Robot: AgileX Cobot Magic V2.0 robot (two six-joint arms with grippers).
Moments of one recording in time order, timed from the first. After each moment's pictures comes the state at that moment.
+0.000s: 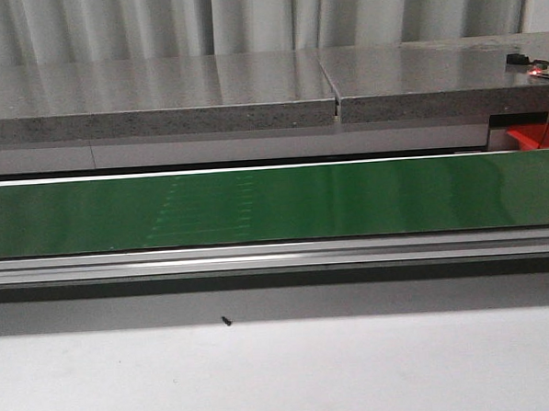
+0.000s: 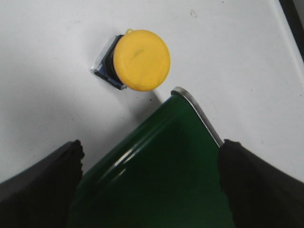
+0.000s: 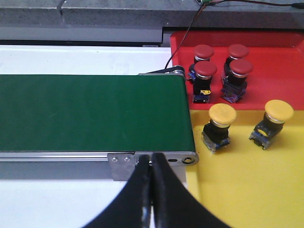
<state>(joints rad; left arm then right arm) 0.43 1.85 -1.36 -0.40 0.78 -0.30 -0.10 0.34 -0.40 0.04 0.52 -0.02</state>
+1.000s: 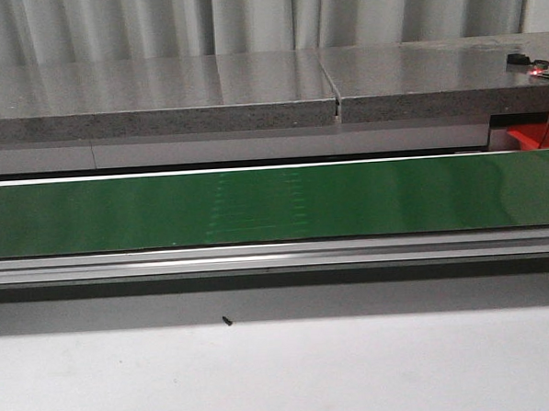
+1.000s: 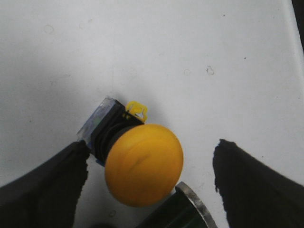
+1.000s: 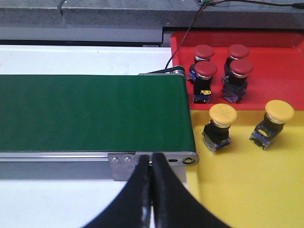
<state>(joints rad) 0.43 2.06 -1.52 -0.41 0.72 -0.38 -0.10 0.34 -0.40 0.04 0.52 -0.02</state>
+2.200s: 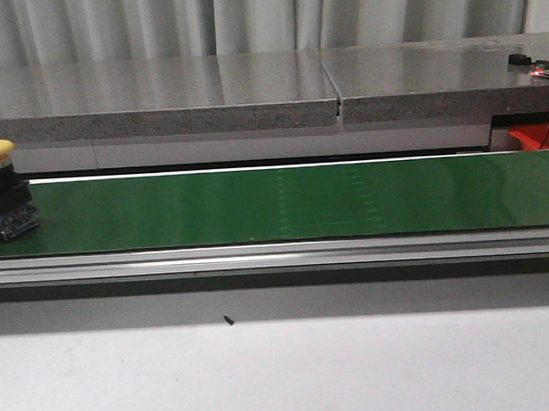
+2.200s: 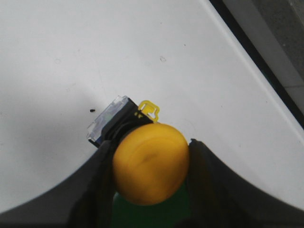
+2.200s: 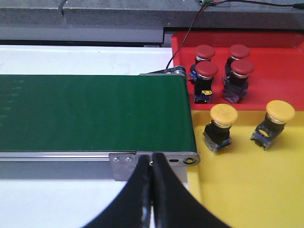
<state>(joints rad) 0.50 1.80 -1.53 -0.41 0.92 -0.10 -0.10 0.34 -0.40 0.04 0.52 -0.03</state>
